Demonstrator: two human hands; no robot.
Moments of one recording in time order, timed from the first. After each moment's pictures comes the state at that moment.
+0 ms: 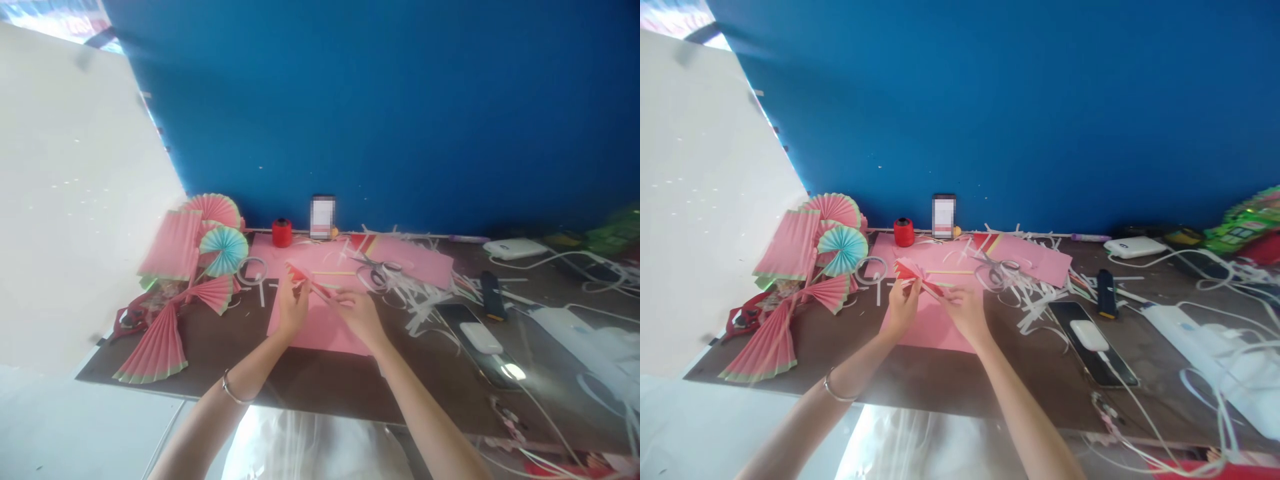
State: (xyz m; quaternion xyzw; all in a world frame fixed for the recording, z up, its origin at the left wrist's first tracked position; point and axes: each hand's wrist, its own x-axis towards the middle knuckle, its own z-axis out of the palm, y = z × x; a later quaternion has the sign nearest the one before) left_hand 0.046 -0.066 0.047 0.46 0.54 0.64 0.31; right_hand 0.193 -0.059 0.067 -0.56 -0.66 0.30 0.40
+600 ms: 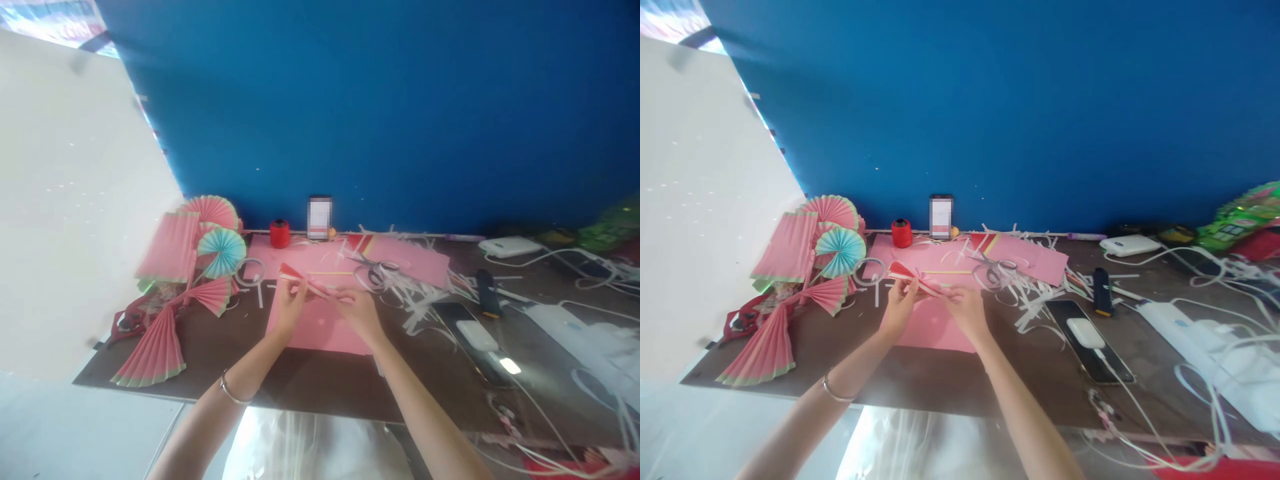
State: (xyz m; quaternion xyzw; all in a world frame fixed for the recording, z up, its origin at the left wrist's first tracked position) left_hand 0.046 -0.063 0.045 0.40 0.44 0.65 0.48; right_hand 0.196 -0.054 0.066 -0.55 -0.66 0.28 0.43
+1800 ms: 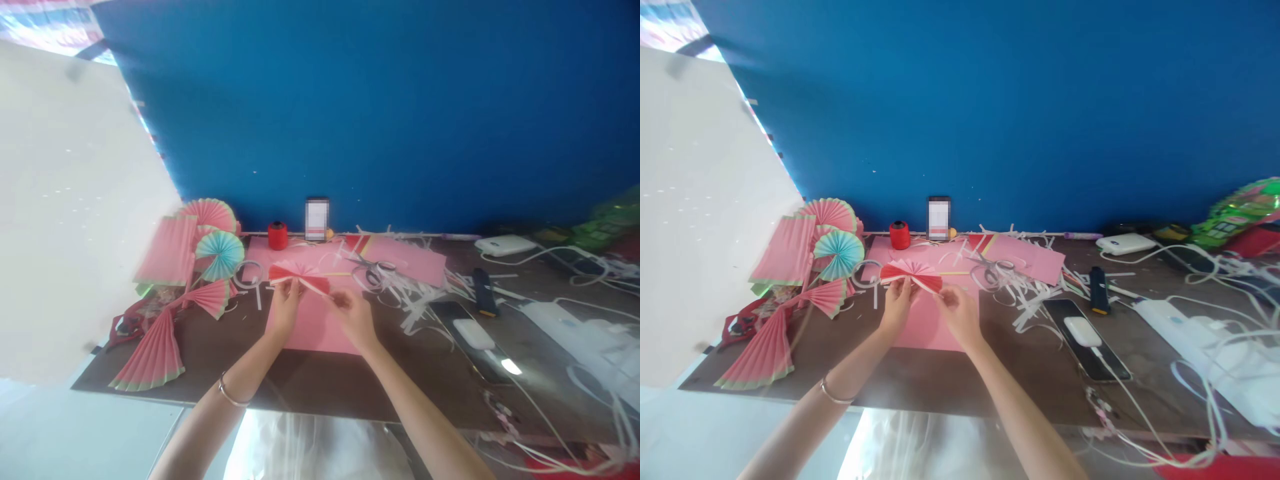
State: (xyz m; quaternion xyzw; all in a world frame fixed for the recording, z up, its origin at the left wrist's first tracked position) left_hand 0.044 -0.053 0.035 0.36 0.44 0.68 0.46; right_hand 0.187 -0.070 0.062 -0.51 -0.65 0.27 0.49
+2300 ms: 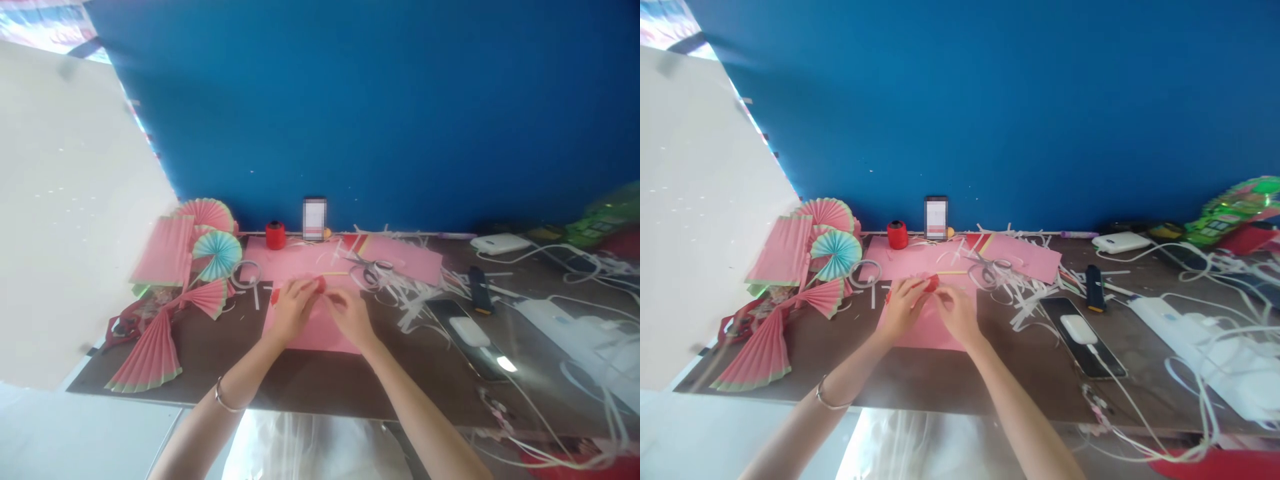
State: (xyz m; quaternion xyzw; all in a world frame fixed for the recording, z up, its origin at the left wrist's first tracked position) left_hand 0.036 -0.064 0.042 0.74 0.45 0.49 0.07; right_hand 0.192 -0.066 0.061 -0.47 -0.71 0.25 0.46
